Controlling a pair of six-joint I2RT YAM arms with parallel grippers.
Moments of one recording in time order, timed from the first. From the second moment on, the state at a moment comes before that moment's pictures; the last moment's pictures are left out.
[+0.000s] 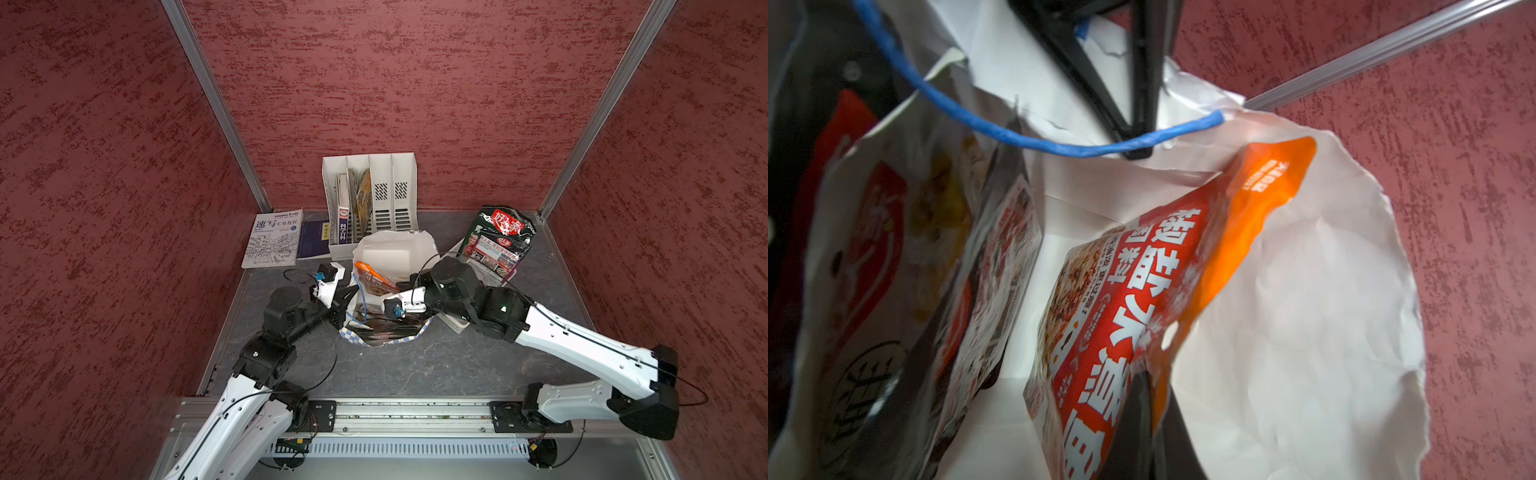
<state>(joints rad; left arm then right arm) -0.38 0.59 0.63 -0.29 0.36 -0.03 1.03 1.28 1.23 -0.46 0.08 -1.03</state>
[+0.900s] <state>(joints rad) -0.38 0.60 0.63 -0.28 0.36 -0.03 1.04 1.30 1.40 -0.77 -0.24 -0.69</state>
